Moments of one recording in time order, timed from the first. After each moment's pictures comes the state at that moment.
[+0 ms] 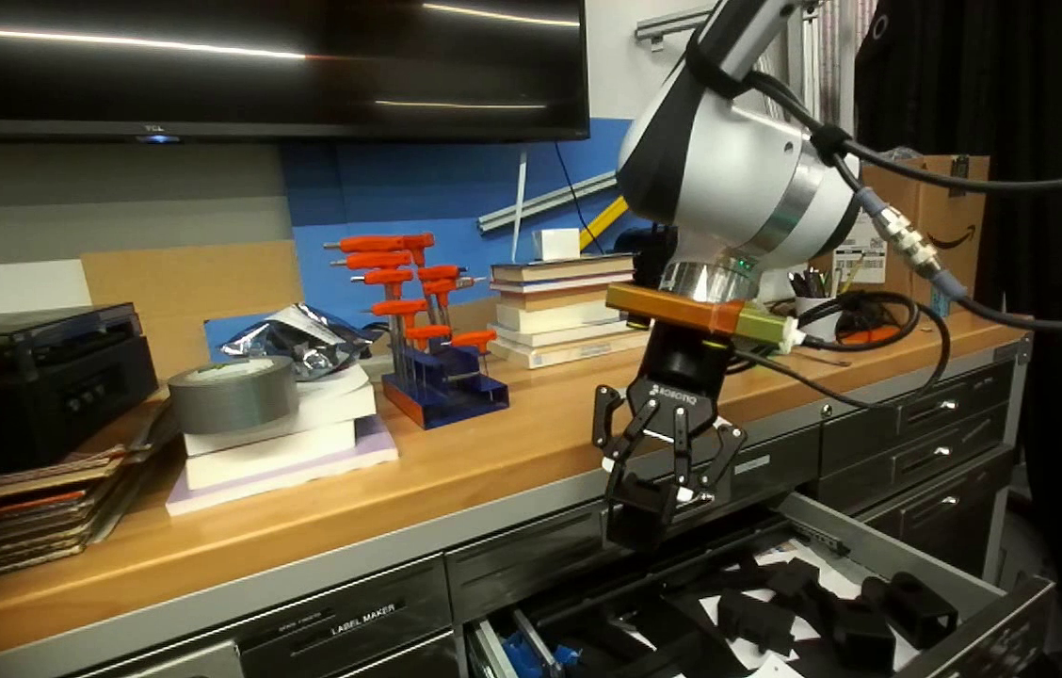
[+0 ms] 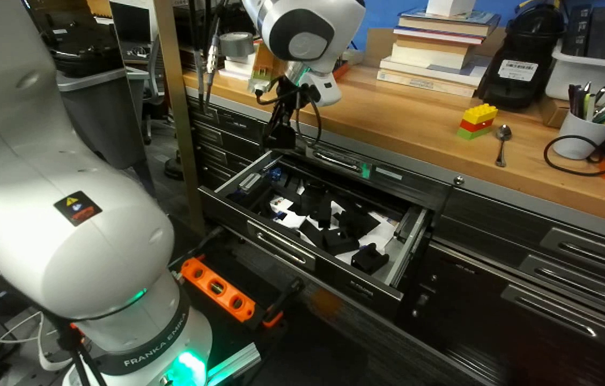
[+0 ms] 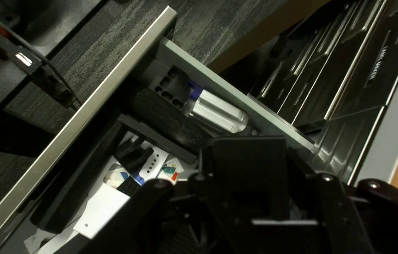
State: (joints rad) arm 0.05 -0.02 0.07 -2.43 0.65 2.22 0.52
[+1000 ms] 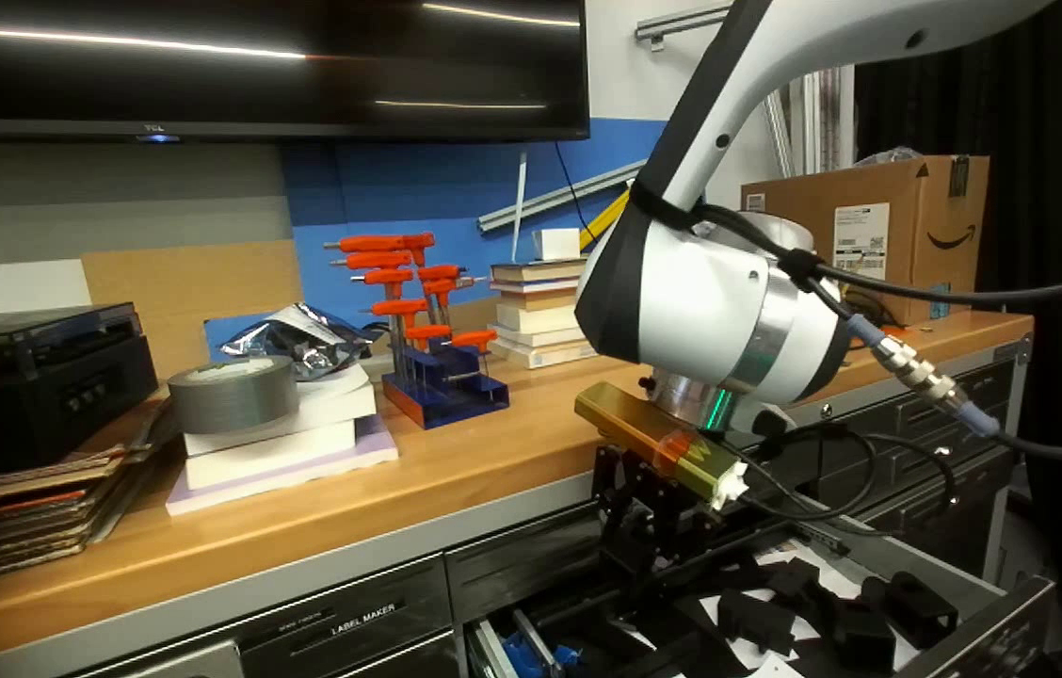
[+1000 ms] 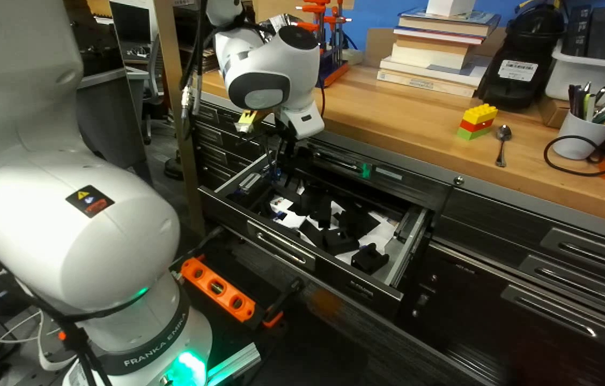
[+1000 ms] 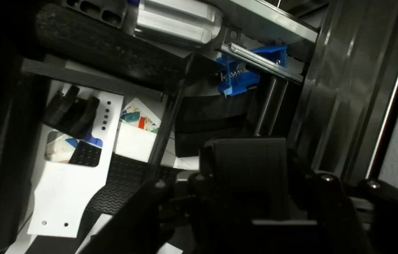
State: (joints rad) arm 0.14 0.14 0.17 -2.55 0.90 2.90 0.59
